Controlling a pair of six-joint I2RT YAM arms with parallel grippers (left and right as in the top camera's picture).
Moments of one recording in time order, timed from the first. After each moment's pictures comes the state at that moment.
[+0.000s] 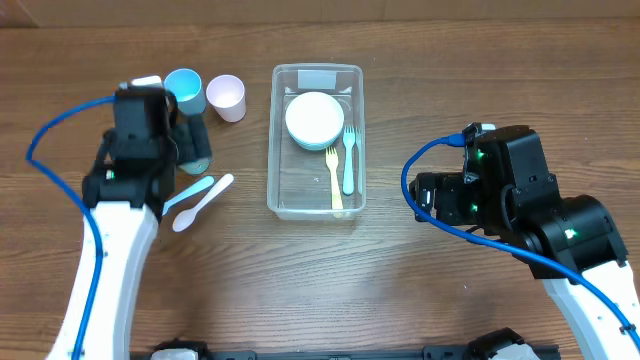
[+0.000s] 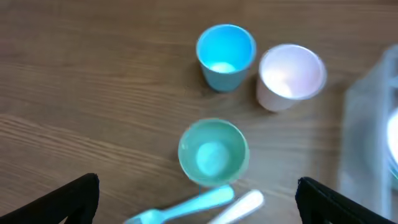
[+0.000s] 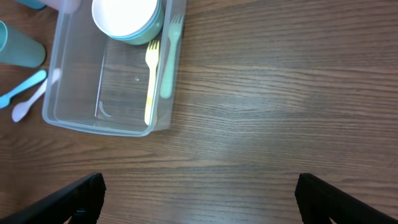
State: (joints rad) left arm -0.02 1.31 1.15 -0.65 -0.24 -0.17; right arm 0.34 1.12 1.28 -1.16 -0.06 0.31
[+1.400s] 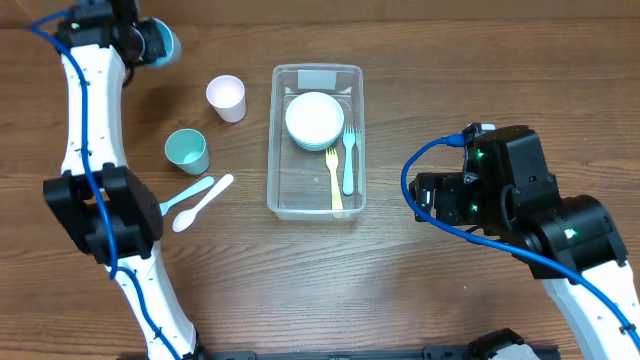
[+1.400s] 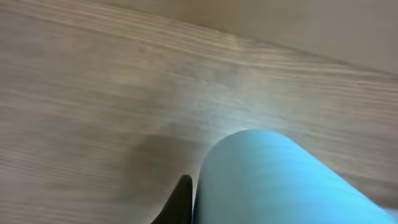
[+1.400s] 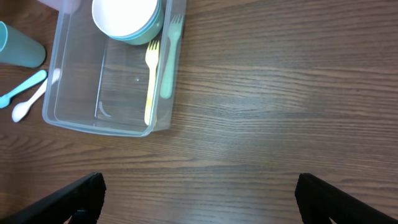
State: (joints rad) left arm 0.17 2.27 2.28 -0.95 0.05 -0.11; right arm 0.34 1.12 1.27 -1.16 -0.06 0.31
